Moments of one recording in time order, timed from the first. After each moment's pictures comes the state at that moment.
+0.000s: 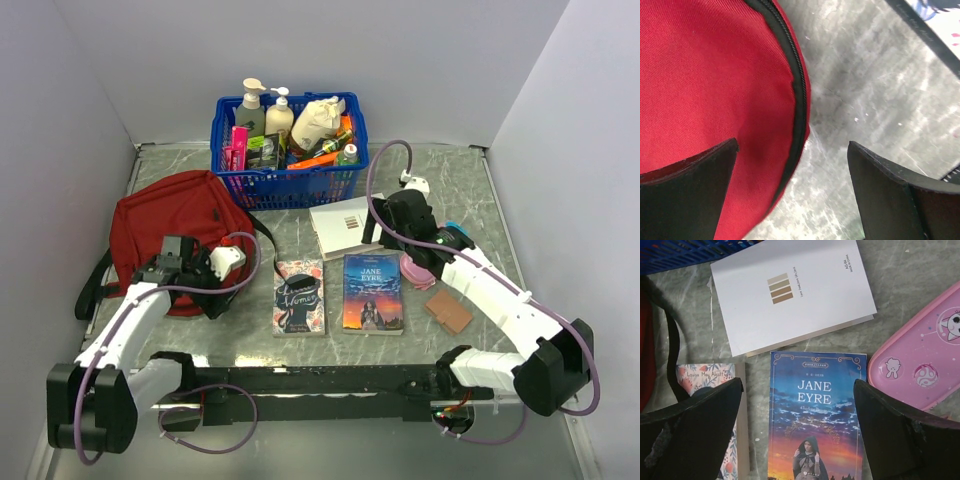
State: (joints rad) left arm -0.09 1.01 0.61 -0.68 0.36 0.67; right arm 0.54 1.20 1.02 -0.54 0.31 0.53
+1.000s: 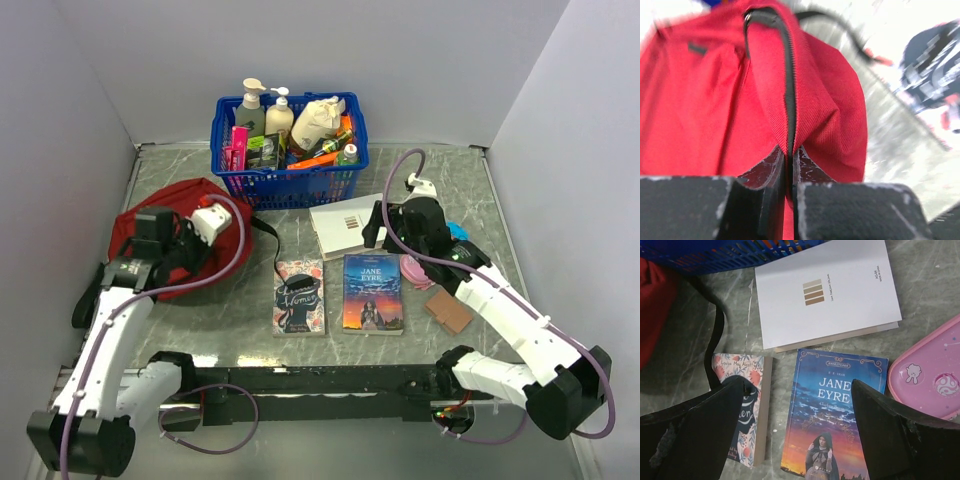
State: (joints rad) left arm -0.11 0.90 0.87 -0.68 0.30 0.54; right arm 0.54 1.06 0.96 -0.47 0.20 0.51
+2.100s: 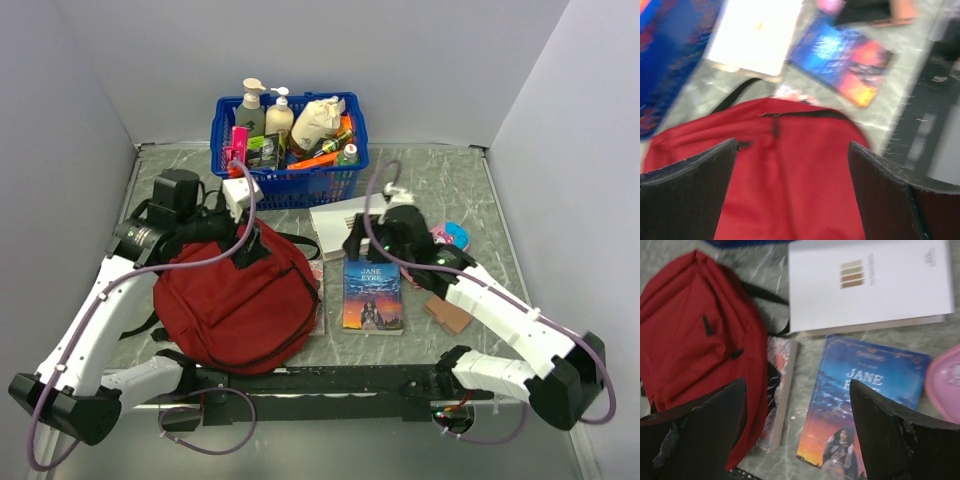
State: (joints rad) left arm -0.40 1.10 1.31 -0.82 0.62 0.30; right arm 0.62 1.07 0.92 -0.42 0.12 0.54
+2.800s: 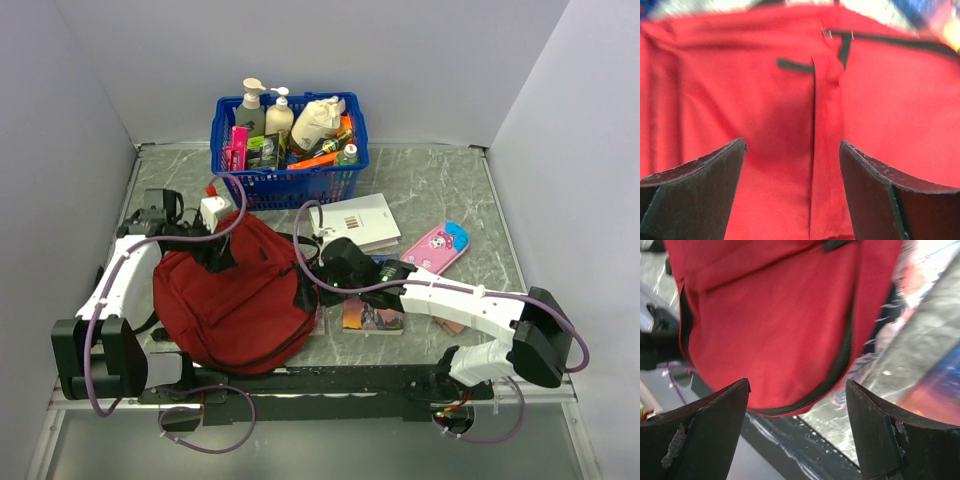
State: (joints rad) left arm 0.03 1.28 1.01 -0.75 0.75 0.62; right arm 0.99 1.32 0.93 -0.36 -0.02 0.67
